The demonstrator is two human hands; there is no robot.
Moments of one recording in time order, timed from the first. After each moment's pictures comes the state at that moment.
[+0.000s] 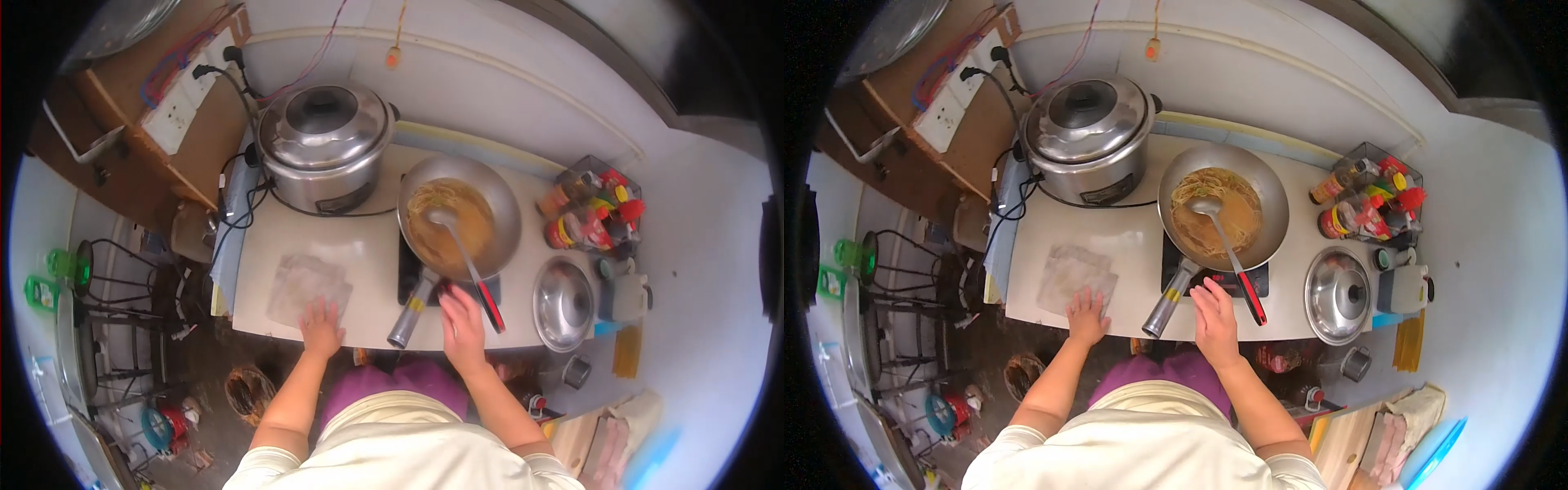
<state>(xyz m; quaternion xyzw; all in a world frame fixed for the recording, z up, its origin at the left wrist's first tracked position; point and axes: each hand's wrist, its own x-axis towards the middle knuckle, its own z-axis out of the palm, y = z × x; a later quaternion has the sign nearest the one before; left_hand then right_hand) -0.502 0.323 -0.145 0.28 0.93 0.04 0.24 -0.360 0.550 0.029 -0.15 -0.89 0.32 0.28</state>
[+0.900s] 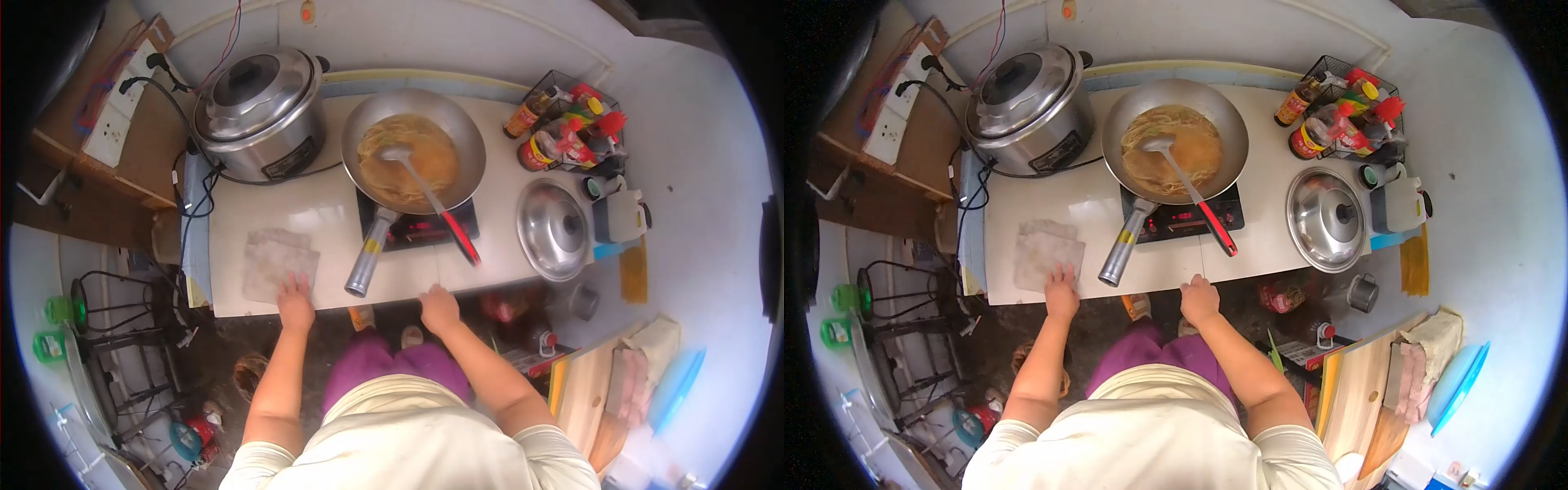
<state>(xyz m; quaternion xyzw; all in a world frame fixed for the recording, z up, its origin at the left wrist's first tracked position) -0.490 0.320 -0.146 0.31 0.93 -0.02 0.21 -0.269 0.545 -0.102 -0.27 -0.92 0.13 -0.24</state>
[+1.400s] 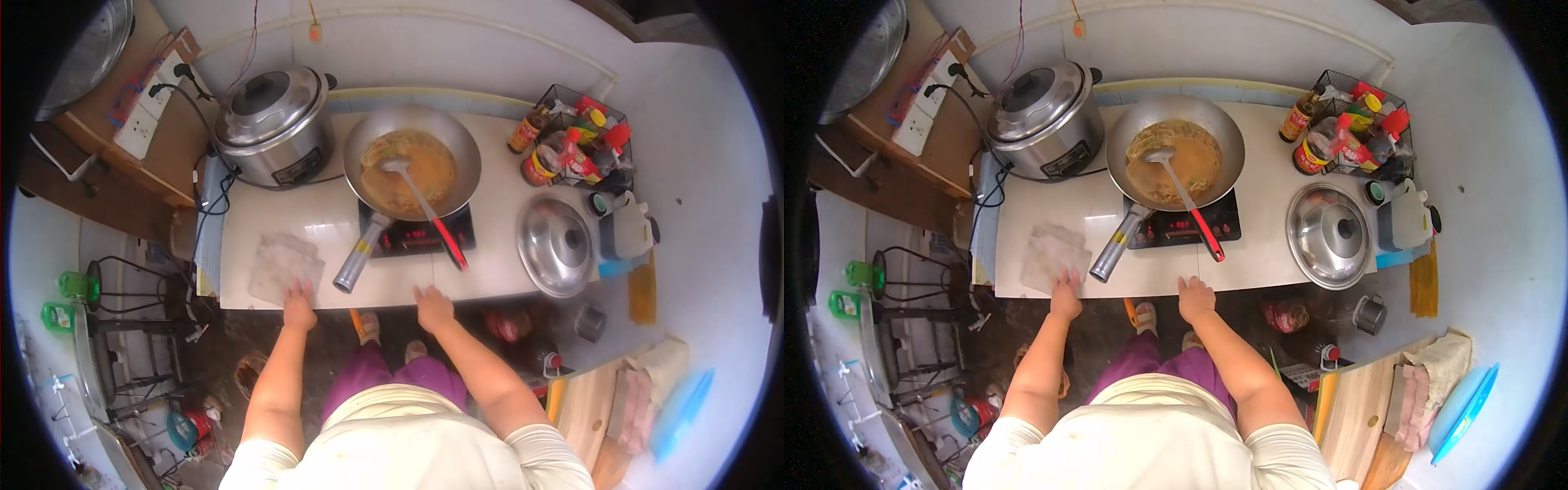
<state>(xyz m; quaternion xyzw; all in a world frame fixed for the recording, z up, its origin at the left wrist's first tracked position) -0.472 0.320 -0.144 0.30 0.93 -0.03 0.23 -0.258 0.563 -0.130 -0.25 -0.94 0.13 -0.19</state>
